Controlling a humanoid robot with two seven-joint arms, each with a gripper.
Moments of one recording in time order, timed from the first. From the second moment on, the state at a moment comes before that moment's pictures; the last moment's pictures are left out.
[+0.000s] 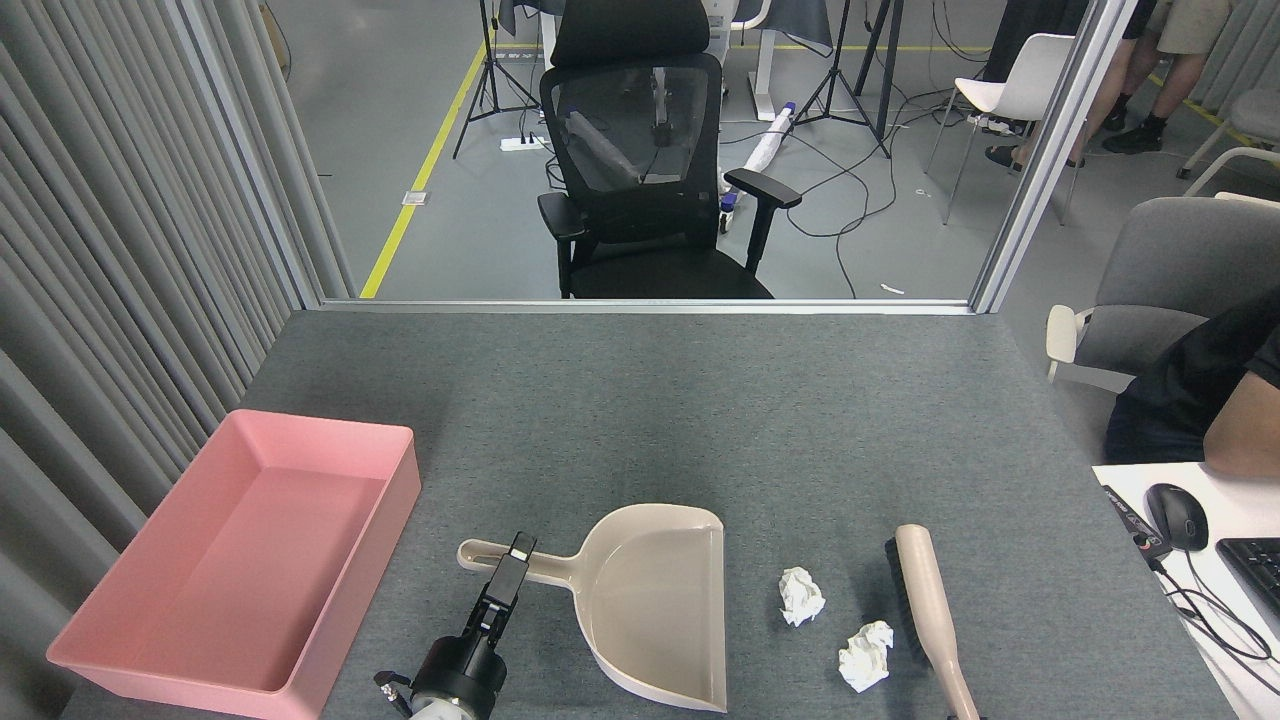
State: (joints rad) left arm -0.14 -0.11 -0.03 -1.11 -0.42 -0.31 -0.10; right arm 0.41 0.07 -0.23 -1.61 1.45 -0.27 -0.15
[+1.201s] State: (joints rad) left arm -0.20 -0.12 0.06 -1.02 -0.41 -0.37 -0.12; right arm 0.47 0.04 -0.24 -1.60 1.44 -0.30 -0.24
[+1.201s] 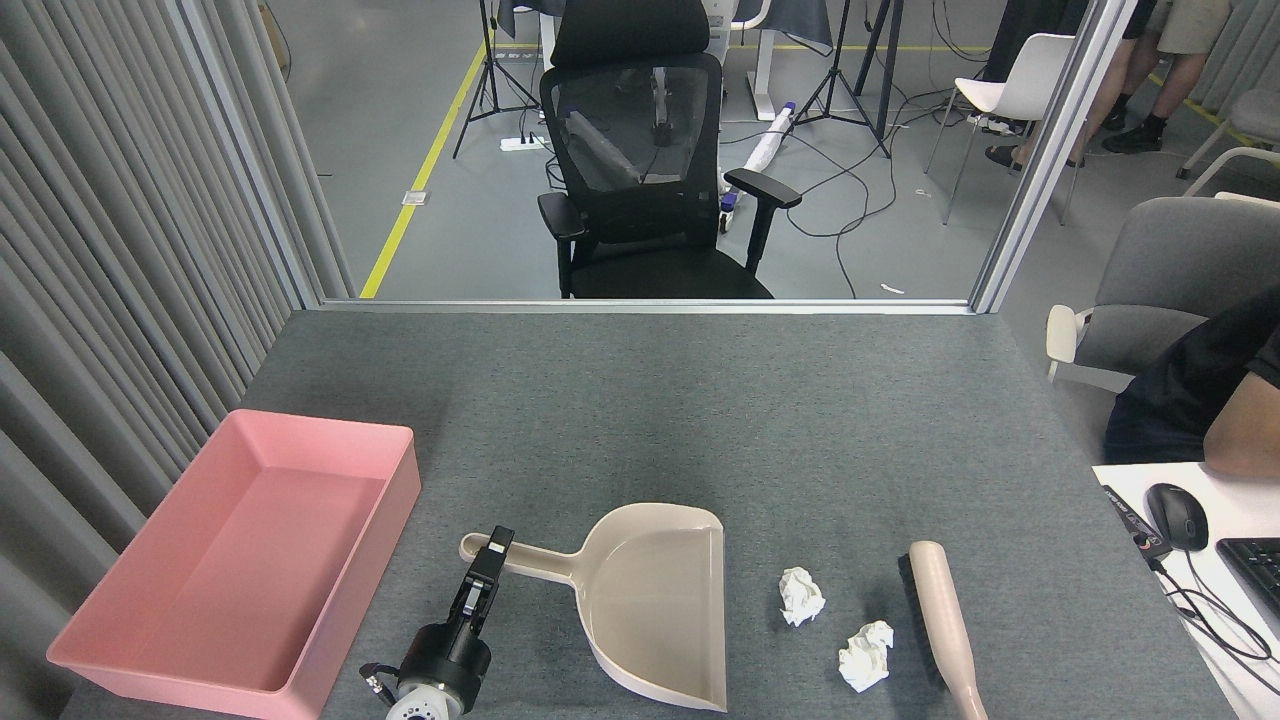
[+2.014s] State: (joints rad) left arm -0.19 -0.12 0.10 -1.03 -0.39 -0.41 -0.17; right arm 0.48 0.04 0.03 -1.58 1.44 -0.11 -0.25
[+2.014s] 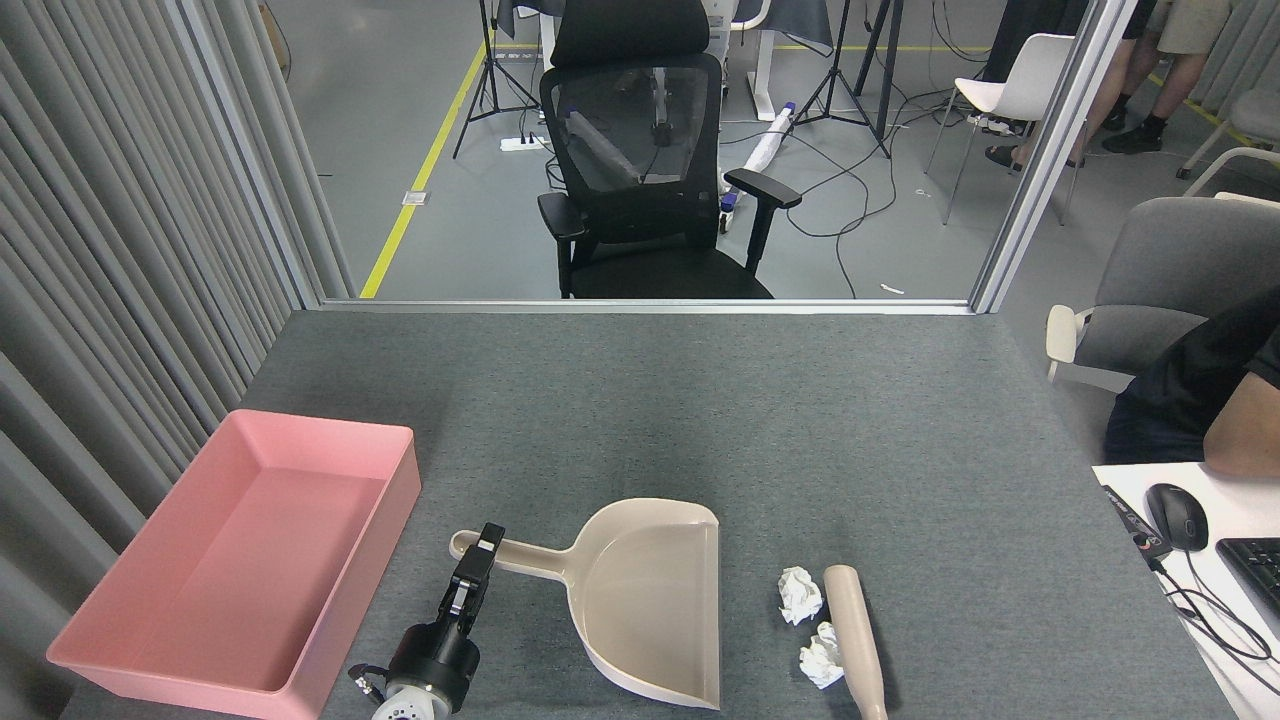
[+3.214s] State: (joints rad) left arm -0.16 -0.12 0.10 -1.03 -0.48 -0.47 -0.17; right arm 0.37 0.09 0.21 -1.57 1.35 0.00 -0.28
